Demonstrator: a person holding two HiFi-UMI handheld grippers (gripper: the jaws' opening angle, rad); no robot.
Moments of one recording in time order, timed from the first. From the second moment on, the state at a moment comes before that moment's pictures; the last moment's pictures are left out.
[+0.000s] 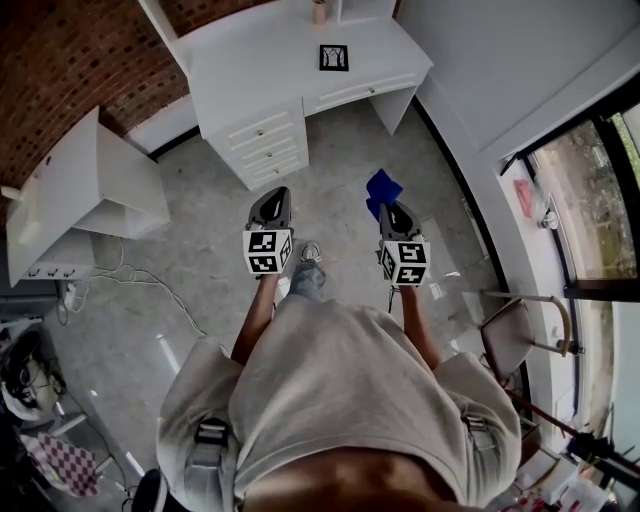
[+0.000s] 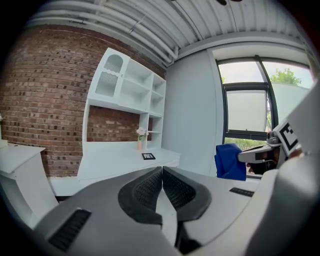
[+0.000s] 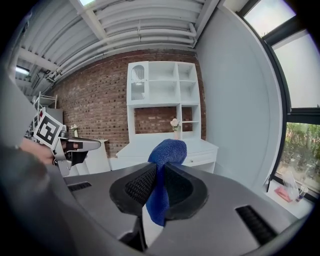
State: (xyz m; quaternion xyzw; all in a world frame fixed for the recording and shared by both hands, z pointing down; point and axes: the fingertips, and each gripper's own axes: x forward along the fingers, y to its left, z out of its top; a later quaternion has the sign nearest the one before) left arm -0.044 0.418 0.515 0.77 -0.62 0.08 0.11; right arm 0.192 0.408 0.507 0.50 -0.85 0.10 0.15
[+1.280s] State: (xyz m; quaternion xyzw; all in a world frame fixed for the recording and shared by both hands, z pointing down) left arm -0.141 0.173 0.517 0.80 -0.58 0.08 0.11; right arm 0.094 0.181 0.497 0.54 -0.82 0.09 0.15
